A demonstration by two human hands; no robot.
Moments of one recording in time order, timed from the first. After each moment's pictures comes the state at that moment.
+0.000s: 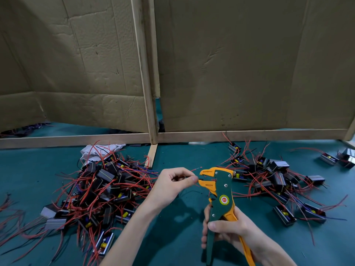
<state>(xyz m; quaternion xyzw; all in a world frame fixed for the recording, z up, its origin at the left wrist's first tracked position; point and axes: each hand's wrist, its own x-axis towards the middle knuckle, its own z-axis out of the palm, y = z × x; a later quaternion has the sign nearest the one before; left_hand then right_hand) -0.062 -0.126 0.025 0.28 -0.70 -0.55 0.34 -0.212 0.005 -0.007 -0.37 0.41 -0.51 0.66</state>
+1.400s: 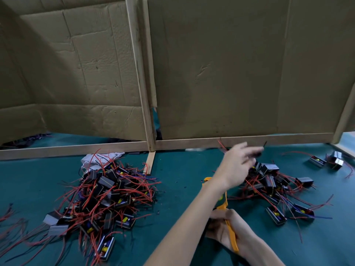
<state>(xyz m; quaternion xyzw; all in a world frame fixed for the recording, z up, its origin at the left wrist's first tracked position) -0.202 -0.087 0.074 0.18 -0.84 -0.42 0.28 -0.209 -0.006 -0.018 -0.14 0.38 -0.58 0.71</state>
